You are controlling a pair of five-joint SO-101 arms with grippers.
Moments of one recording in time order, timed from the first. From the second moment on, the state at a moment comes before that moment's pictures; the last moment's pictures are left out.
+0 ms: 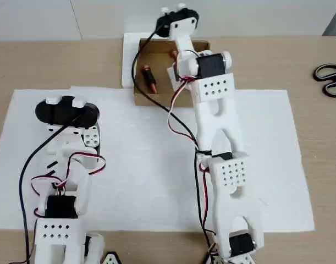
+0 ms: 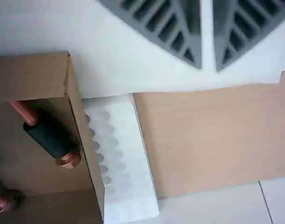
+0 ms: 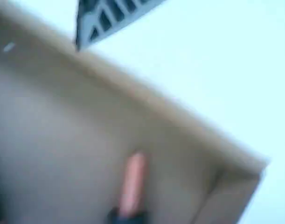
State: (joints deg) left arm -4.0 -66.9 70.5 25.0 -4.2; right arm -18.1 49.4 -78.9 96.2 6.7
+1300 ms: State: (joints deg) left arm -4.0 -66.9 83.1 25.2 -4.2; right arm -18.0 -51.9 46.4 65.5 -6.7
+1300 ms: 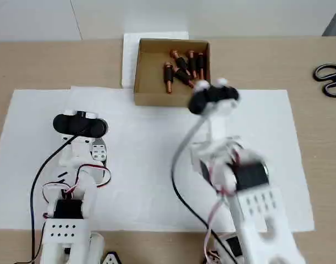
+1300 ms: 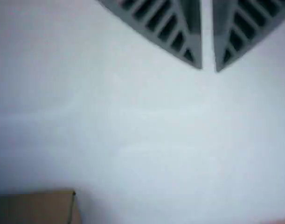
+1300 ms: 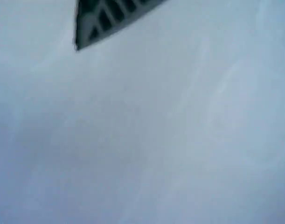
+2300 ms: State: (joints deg) left arm 1.6 -101.0 88.7 42.4 -2.2; right arm -13.4 -101.6 96.2 44.9 1.9
